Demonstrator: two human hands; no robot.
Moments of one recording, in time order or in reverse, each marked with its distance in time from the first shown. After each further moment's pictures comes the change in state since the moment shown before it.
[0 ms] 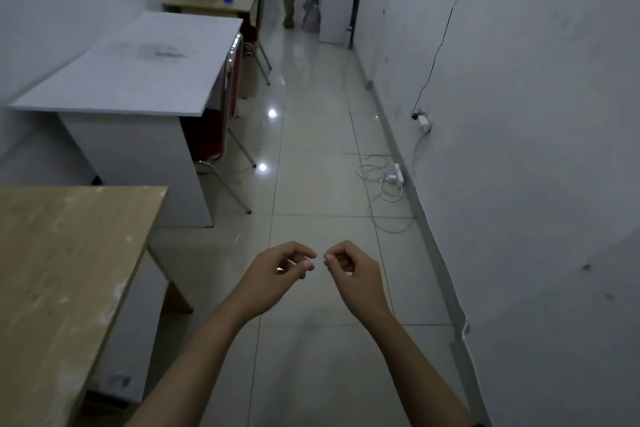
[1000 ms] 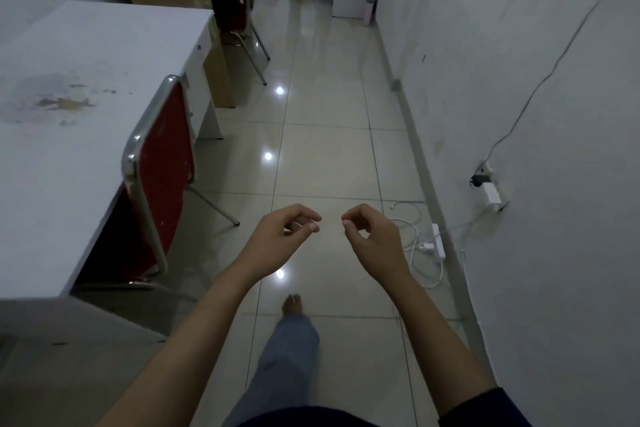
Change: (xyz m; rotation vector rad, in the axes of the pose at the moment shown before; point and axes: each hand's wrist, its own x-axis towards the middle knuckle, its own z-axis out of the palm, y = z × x) left_hand 0.720 -0.066 -0.132 0.042 0.057 -0.006; right_hand 0.725 0.150 0.040 -0.166 -0.039 -0.073
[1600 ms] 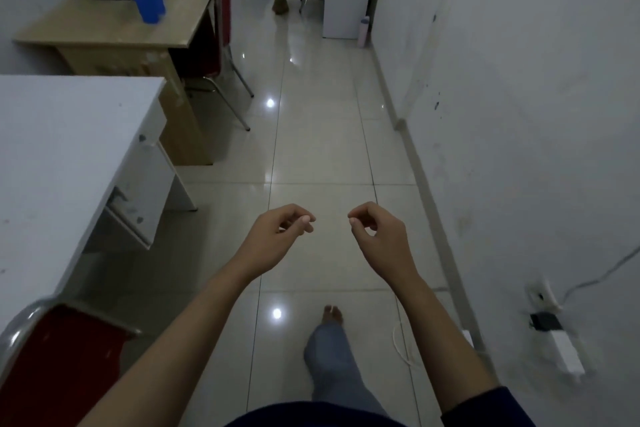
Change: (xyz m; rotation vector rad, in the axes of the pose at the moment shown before) left_hand 0.505 -0.043 -0.094 0.036 0.004 0.007; right_hand 0.490 0.101 0.037 -0.014 0.053 0.054
